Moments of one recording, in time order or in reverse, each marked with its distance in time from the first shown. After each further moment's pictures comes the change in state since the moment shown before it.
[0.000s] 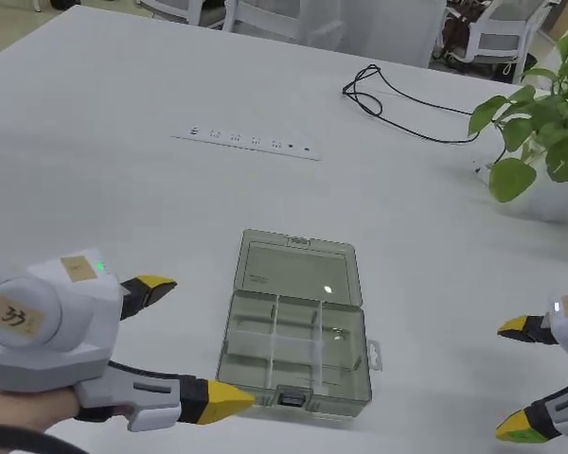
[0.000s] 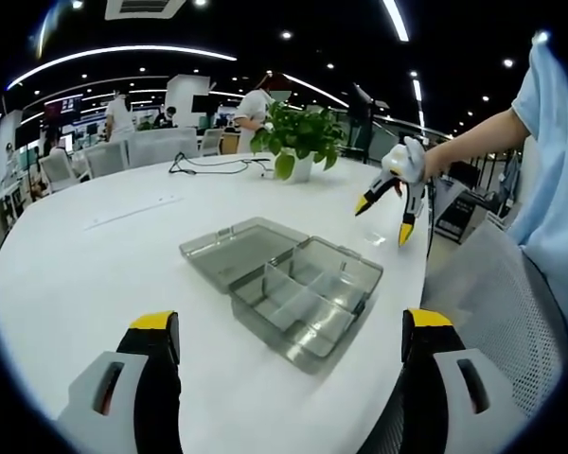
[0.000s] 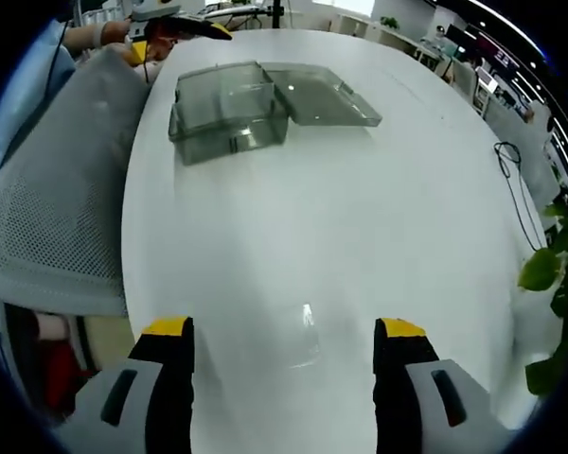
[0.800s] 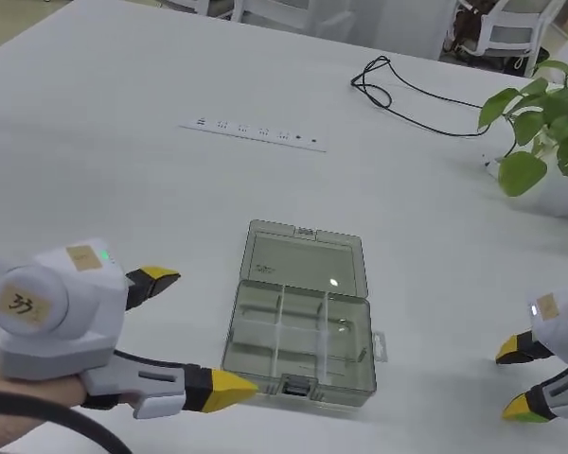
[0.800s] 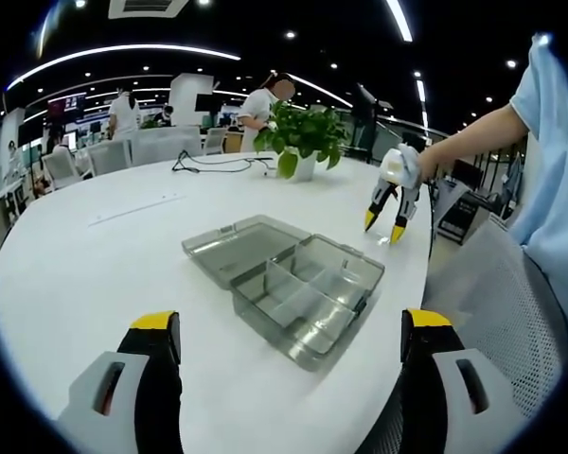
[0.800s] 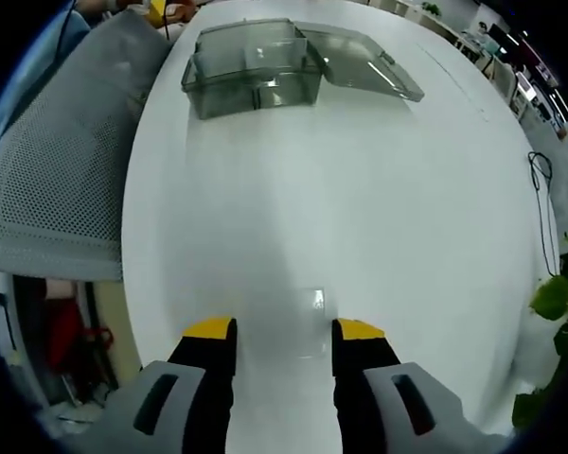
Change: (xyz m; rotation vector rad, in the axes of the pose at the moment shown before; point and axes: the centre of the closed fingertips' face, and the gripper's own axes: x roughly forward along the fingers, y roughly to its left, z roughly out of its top) left arm -0.001 0.000 -0.003 -0.009 -0.001 0.013; right arm 0.012 0.001 -0.021 -0.107 0.144 0.084
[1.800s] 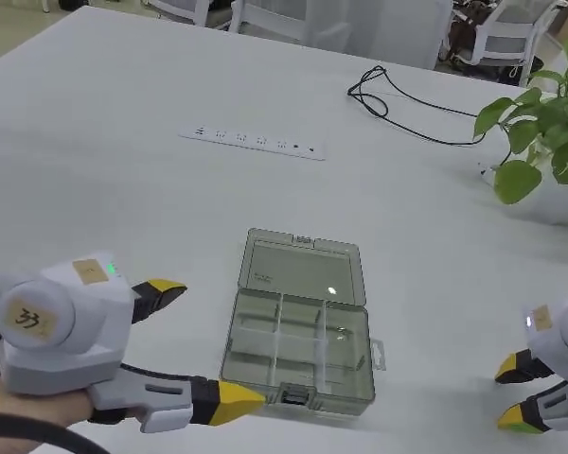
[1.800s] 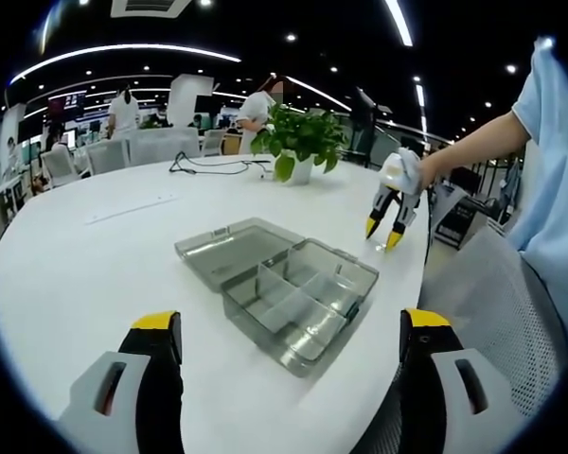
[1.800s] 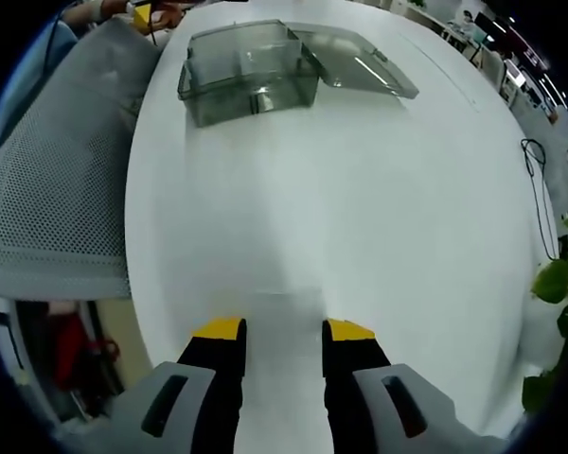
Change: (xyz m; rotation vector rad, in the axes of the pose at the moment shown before) left arm 0.004 -0.006 0.001 -0.017 -0.015 -0.013; right arm 0.001 0.003 -0.001 0.063 -0.001 -0.020
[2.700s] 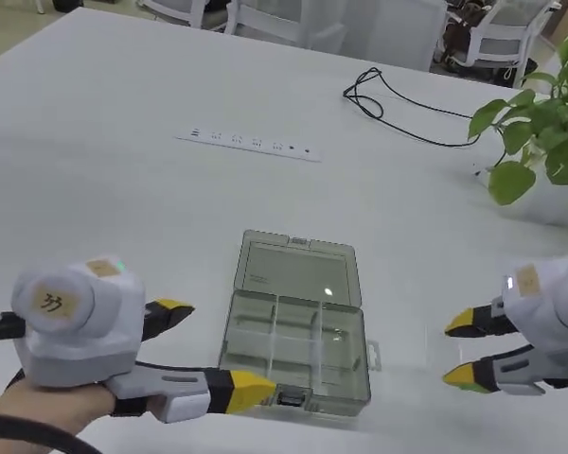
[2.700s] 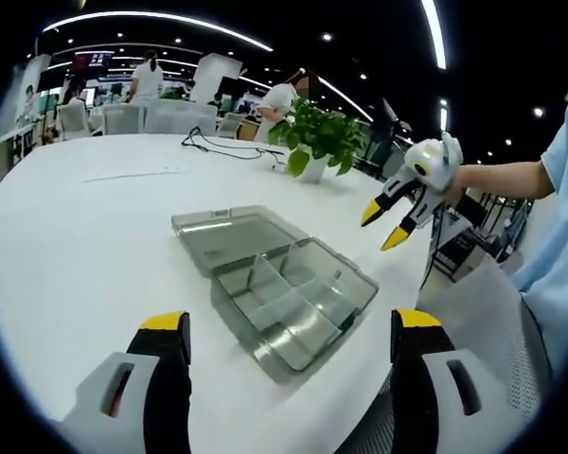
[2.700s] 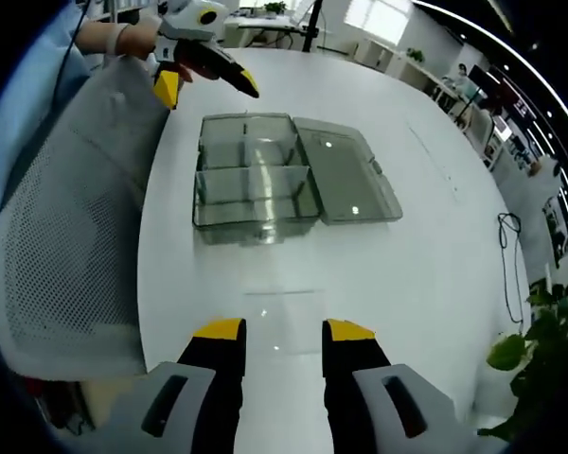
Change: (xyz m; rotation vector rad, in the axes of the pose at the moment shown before) left arm 0.018 0.000 -0.005 -0.204 0.012 -0.005; right arm -0.041 0.002 0.109 -0.123 -0.231 -0.129
